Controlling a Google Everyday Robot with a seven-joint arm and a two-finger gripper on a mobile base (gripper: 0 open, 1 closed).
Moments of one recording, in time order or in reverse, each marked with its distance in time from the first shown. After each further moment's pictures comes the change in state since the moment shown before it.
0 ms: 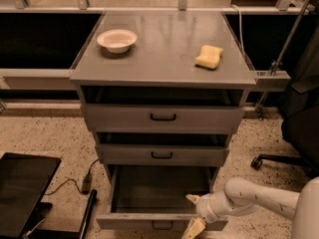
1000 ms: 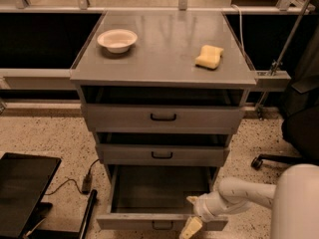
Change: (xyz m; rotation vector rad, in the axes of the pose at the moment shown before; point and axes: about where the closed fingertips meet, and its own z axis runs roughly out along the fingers) arm 0.023 -0.018 0.020 0.010 0.072 0.079
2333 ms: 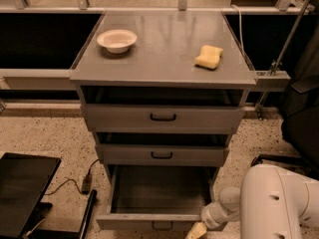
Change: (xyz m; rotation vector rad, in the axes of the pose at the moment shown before) arm 0.108 -0.052 0.049 0.094 0.154 0.290
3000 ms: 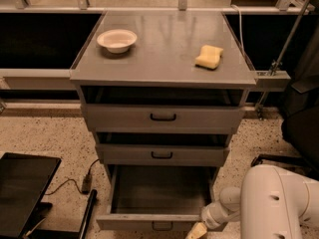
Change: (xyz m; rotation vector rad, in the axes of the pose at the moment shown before) arm 0.001 0.000 0.000 -0.007 -0.001 0.006
